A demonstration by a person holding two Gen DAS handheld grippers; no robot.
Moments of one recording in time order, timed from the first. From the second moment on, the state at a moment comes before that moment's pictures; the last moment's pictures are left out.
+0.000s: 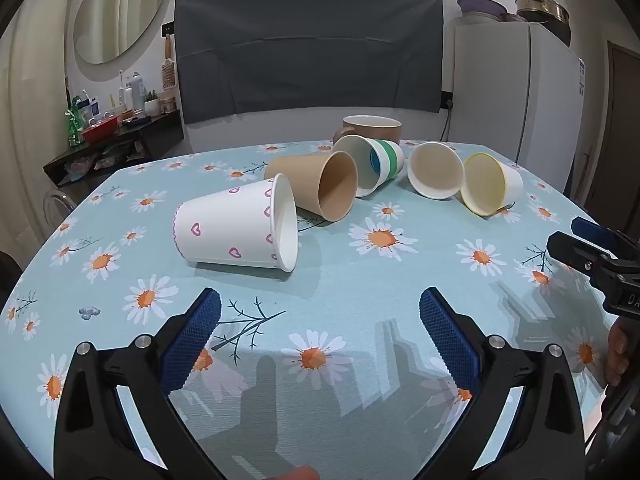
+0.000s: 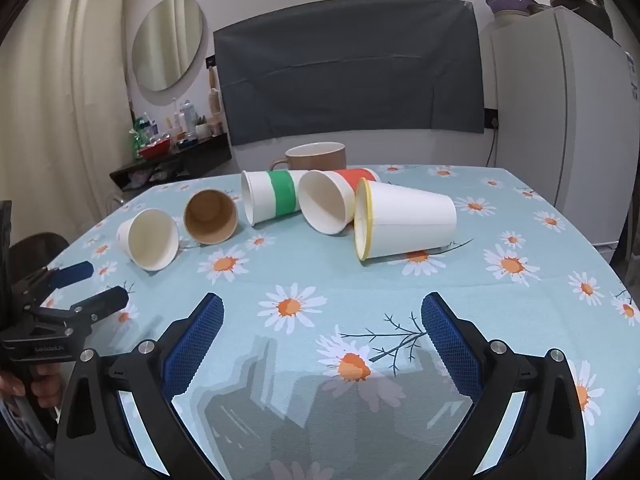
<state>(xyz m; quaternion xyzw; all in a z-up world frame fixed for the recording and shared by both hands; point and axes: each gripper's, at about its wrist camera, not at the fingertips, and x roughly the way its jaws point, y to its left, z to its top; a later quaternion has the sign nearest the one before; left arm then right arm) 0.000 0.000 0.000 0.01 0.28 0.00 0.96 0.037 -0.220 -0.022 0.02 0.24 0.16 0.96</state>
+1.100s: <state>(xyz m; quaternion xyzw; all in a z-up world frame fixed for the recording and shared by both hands) 0.000 0.000 -0.003 0.01 0.29 0.00 0.96 0.040 -0.220 -0.024 0.03 0.25 0.18 0.95</state>
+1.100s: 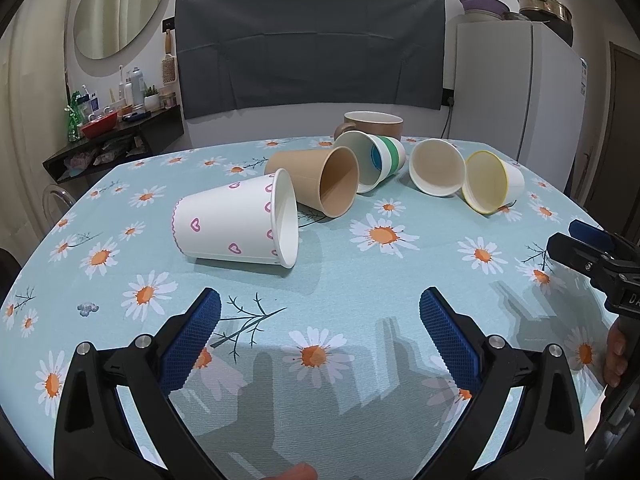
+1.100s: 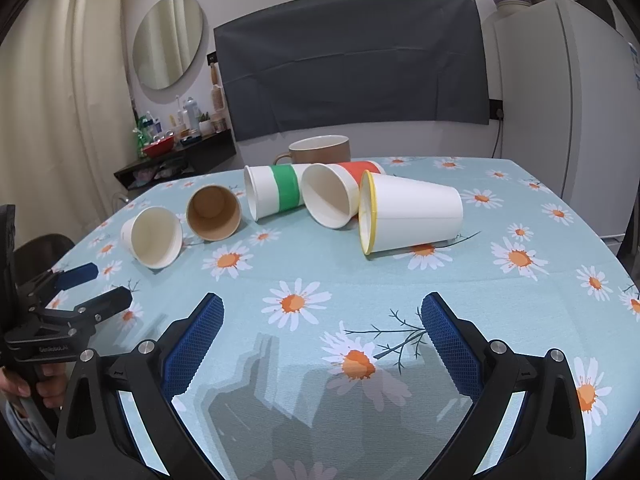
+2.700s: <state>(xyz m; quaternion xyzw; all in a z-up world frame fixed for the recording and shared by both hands) 0.001 -0.001 0.000 0.01 0.29 0.00 0.96 0.042 -0.220 -0.025 0.02 0.25 0.17 0.95</state>
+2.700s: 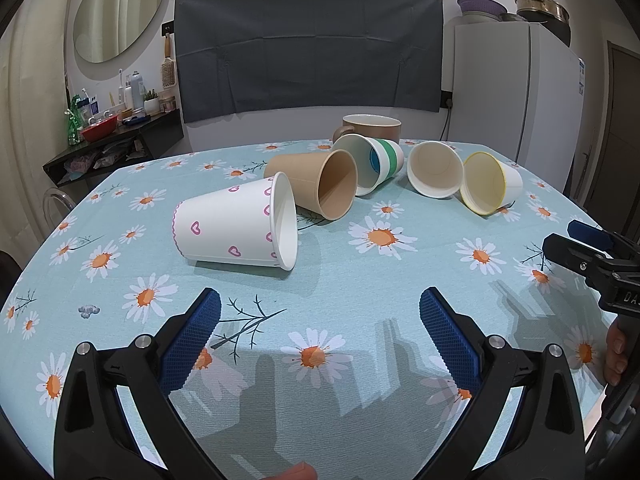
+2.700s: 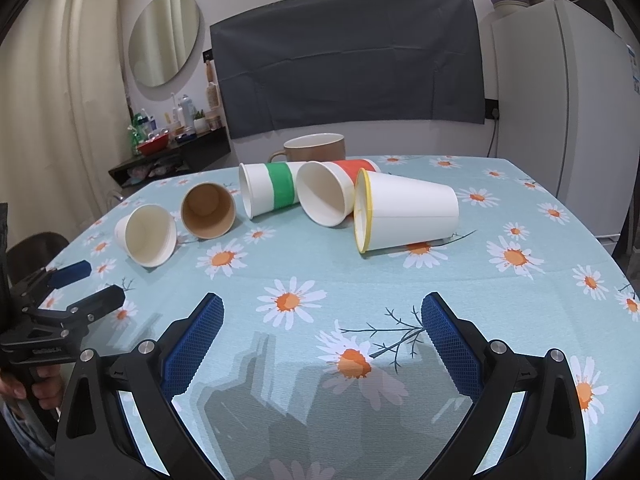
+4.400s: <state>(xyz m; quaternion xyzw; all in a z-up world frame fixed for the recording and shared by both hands) -0.007 0.001 0.004 0.00 0.26 -0.04 0.97 0.158 -0.177 -0.006 -0.14 0.31 -0.01 0.94</state>
